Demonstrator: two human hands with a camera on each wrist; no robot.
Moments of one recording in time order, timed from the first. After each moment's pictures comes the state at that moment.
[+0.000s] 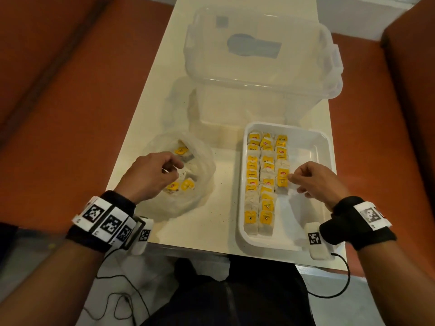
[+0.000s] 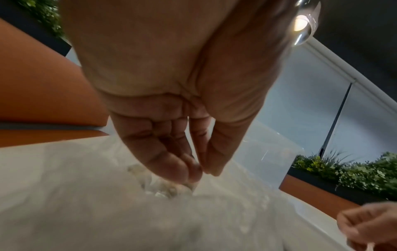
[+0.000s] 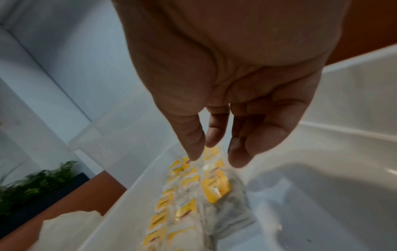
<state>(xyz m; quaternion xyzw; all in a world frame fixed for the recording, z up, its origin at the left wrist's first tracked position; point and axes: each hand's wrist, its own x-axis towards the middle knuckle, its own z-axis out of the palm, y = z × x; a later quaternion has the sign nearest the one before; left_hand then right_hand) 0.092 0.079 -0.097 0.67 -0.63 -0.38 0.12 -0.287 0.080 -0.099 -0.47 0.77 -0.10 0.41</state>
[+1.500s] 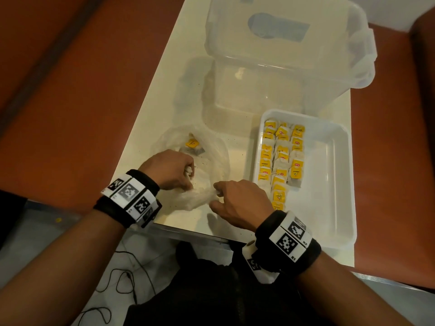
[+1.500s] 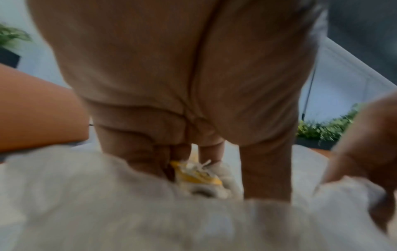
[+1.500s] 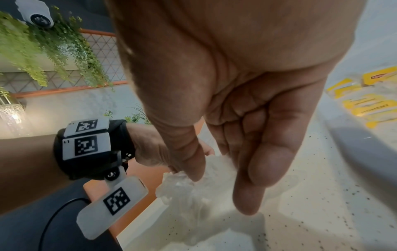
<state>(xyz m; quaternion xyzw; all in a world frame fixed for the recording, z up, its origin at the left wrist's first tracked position) 0.085 0.079 -0.122 0.61 -0.71 -0.33 -0.12 -0.113 0.129 -0.115 -0.77 0.55 0.13 0.30</state>
